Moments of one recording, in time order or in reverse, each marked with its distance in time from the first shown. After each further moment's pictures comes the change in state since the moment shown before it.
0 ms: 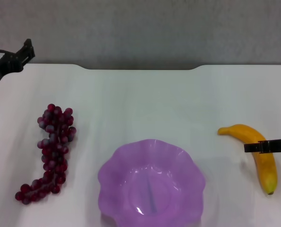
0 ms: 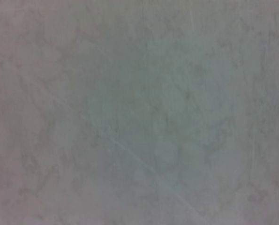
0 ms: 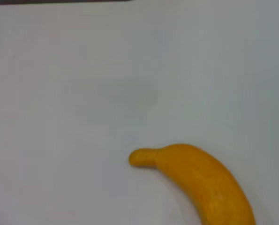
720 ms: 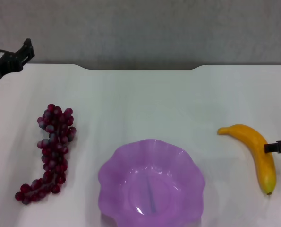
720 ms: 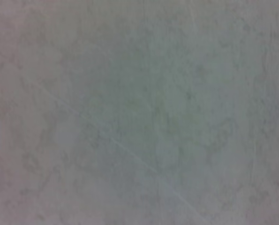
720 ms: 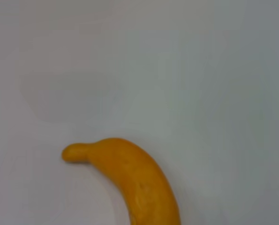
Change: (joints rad) left arm 0.000 0.001 -0.001 0.000 0.000 0.000 0.000; right arm 0.002 -0.001 0.056 -0.004 -0.154 0.015 0.069
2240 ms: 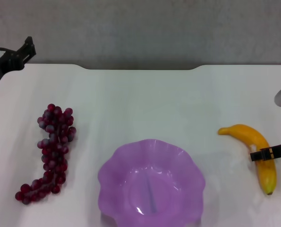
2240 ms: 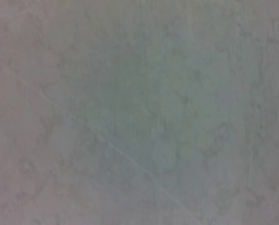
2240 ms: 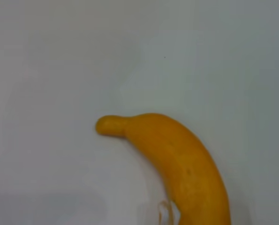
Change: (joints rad) left arm 0.002 -0.002 0.004 -0.011 -0.002 0.000 -0.002; right arm 0.149 -0.002 -0.023 0.238 -0.002 -0.046 -0.071
